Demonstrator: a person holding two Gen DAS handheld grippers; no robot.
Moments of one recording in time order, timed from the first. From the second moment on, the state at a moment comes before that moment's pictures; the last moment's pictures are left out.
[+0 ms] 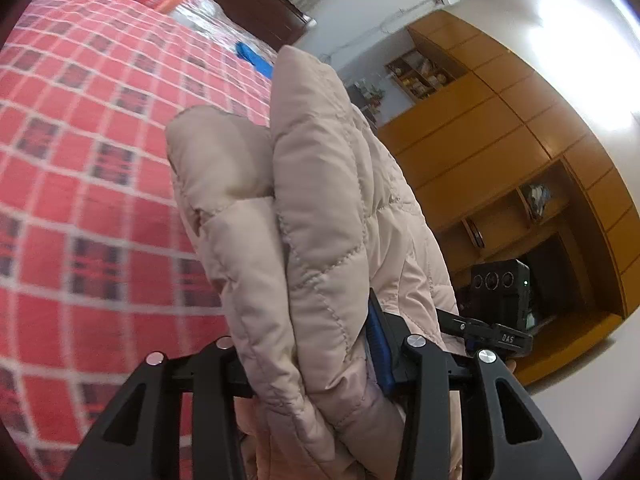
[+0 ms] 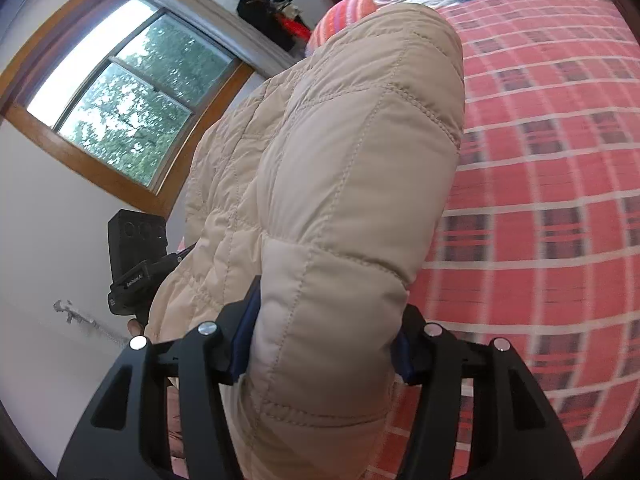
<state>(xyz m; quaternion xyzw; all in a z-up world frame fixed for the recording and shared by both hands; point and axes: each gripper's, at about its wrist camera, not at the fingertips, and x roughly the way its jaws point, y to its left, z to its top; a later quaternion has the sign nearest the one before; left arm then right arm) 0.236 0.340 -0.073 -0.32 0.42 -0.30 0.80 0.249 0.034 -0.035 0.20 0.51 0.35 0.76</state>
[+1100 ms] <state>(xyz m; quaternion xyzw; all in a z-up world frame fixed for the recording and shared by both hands) 0.277 0.296 -0.122 -0.31 0.45 -0.26 0.80 0.281 -0.015 -0.111 0.22 0.53 0.30 0.76</state>
